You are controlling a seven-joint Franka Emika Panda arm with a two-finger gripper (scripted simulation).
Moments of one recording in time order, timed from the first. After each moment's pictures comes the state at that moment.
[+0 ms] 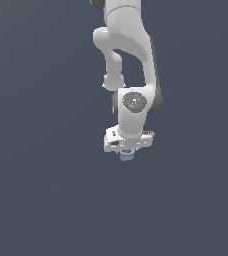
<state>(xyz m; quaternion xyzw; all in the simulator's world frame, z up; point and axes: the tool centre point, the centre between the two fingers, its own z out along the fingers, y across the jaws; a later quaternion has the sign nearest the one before) 0.016 0.058 0.083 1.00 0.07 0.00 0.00</state>
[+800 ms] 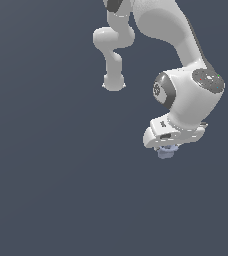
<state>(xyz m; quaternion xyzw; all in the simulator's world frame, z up) 0.045 0.204 0.166 1.00 0.07 0.00 0.00</state>
